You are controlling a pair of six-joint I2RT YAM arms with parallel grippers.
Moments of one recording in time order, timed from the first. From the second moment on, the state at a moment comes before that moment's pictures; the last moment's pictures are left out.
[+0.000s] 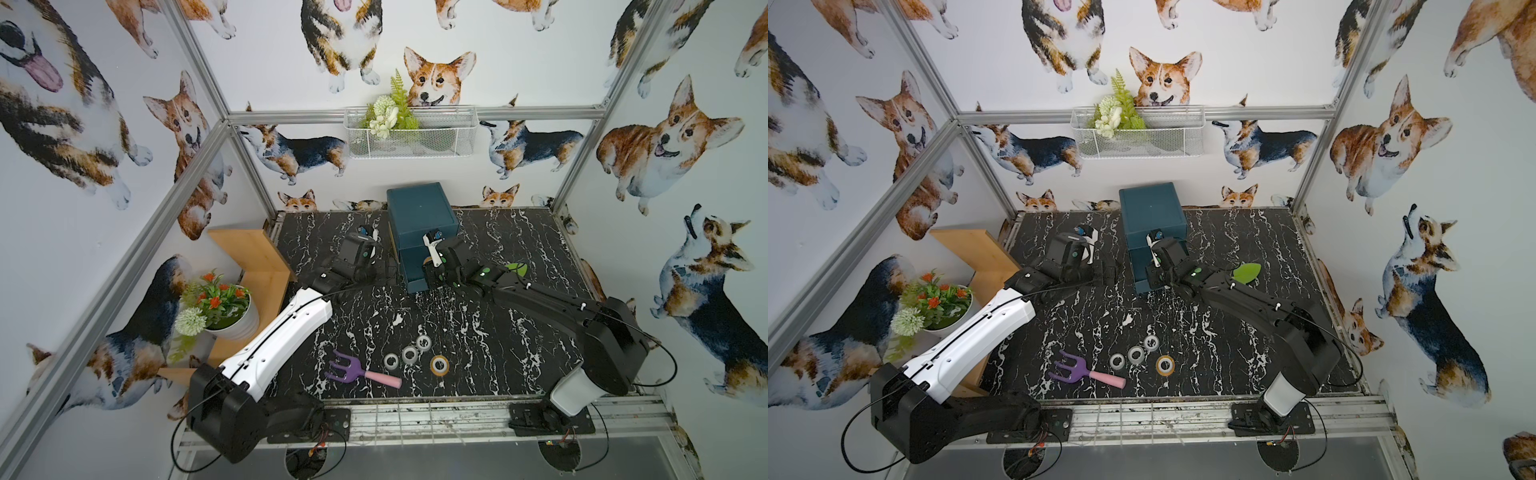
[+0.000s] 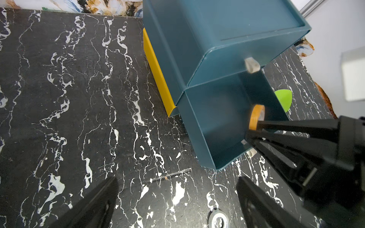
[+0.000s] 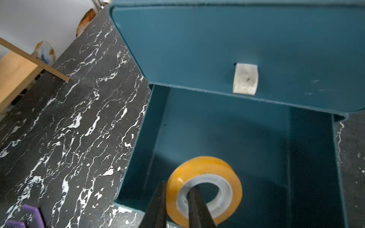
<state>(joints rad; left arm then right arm) -0.49 1.29 1.12 -0.57 -0.03 -0.38 0.69 1.61 1.19 -0.27 0.13 0.28</state>
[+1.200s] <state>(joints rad) -0.98 1.57 1.05 -0.63 0.03 -0.33 0.68 0.96 0.72 -0.08 0.23 0.42</state>
